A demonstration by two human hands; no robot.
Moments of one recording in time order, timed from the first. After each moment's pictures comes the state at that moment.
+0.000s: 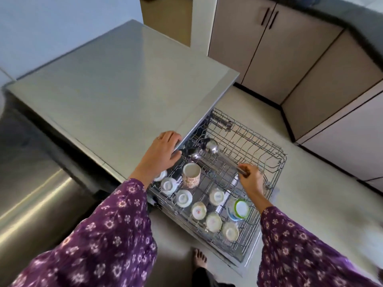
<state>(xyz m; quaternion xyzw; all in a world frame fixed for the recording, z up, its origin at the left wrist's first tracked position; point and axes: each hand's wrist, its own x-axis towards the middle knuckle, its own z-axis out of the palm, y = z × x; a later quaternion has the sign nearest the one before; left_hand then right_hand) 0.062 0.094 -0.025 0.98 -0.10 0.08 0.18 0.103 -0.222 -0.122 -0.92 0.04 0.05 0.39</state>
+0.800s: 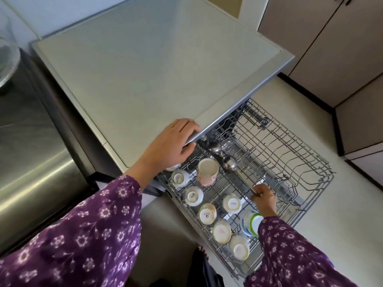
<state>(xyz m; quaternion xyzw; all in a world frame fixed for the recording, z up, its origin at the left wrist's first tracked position) 0.066 0.092 -0.038 0.97 -0.08 0.13 0.17 0.129 -0.245 -0.256 -0.92 0.06 0.21 0.32</state>
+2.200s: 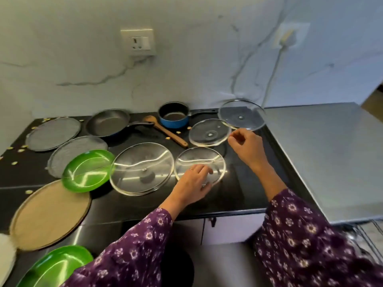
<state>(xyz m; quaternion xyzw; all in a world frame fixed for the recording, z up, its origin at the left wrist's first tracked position) -0.410 0.319 0.074 0.93 0.23 0.23 0.15 -0.210 0.284 0.149 -0.74 -0.49 0.10 0.45</state>
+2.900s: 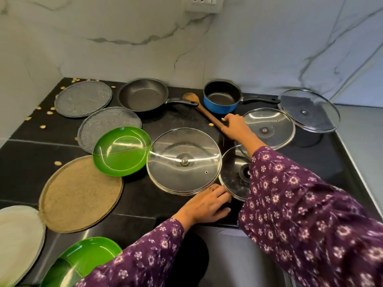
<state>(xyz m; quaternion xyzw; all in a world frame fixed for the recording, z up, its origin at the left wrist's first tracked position) -0.497 0.362 -0.013 0.96 0.15 0.18 0.17 -0.300 0.511 0.061 -0.77 -0.60 0.18 0.14</state>
